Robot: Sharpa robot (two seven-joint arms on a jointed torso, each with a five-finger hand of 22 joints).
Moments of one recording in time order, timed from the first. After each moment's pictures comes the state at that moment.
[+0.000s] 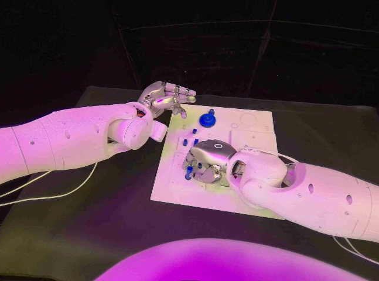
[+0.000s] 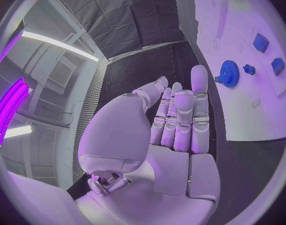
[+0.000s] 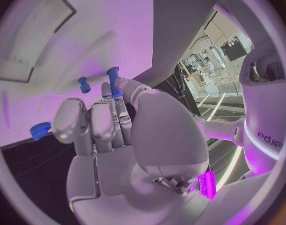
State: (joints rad) left arm 1.22 -0.81 -0.11 1.42 -0.11 -0.33 0.33; left_hand 1.31 -0.08 0.44 -0.08 0.05 1.03 0.17 0.10 0.07 1.12 0.10 0.19 0.09 1.25 0.02 1.12 0.72 0.17 1.23 0.11 0.57 0.78; right arm 1.03 -0.54 -0.04 1.63 -1.71 -0.16 -0.20; right_hand 1.41 -0.15 0.46 0.02 0.20 1.04 0.17 0.07 0.06 1.16 0.09 0.12 0.07 1.47 0.00 1.24 1.03 0.10 1.37 0.10 1.32 1.05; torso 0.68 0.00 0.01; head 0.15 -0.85
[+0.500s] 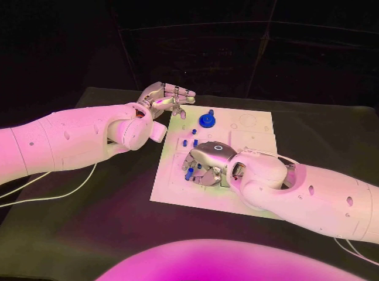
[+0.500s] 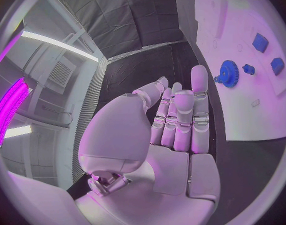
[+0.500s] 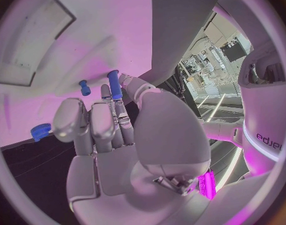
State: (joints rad) left arm 1.22 -0.81 -0.11 1.42 -0.11 -0.33 0.32; left_hand 1.31 -0.08 0.44 -0.08 0.05 1.03 0.17 0.10 0.07 1.12 0.10 0.19 0.09 1.25 0.02 1.12 0.72 0.17 1.23 0.11 0.57 0.78; right arm 1.03 -0.55 -0.04 1.64 -1.71 -0.16 -0.20; right_hand 1.36 -0.18 0.42 0.04 0.20 0.98 0.16 0.07 0.06 1.12 0.10 0.11 0.07 1.46 0.00 1.24 1.01 0.10 1.36 0.11 1.32 1.04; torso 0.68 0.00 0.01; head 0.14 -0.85
